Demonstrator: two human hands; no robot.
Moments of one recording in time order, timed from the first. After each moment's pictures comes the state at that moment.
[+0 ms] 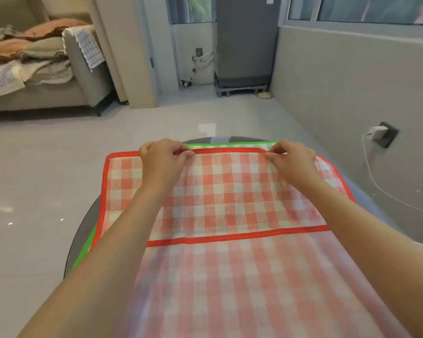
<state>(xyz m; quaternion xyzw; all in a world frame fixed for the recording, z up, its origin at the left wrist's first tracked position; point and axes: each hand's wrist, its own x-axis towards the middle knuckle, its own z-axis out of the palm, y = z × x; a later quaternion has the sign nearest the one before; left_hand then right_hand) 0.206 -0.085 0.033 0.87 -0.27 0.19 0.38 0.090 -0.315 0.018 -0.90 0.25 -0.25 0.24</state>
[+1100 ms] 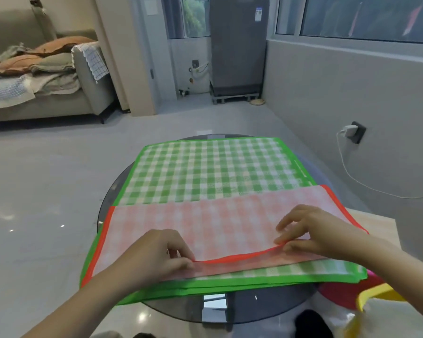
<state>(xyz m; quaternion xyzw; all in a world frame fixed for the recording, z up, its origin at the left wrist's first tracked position) 0.010 0.050 0.014 0.86 -0.41 -0.17 0.25 -0.134 -0.251 0.015 -0.99 -0.02 0.03 0.15</state>
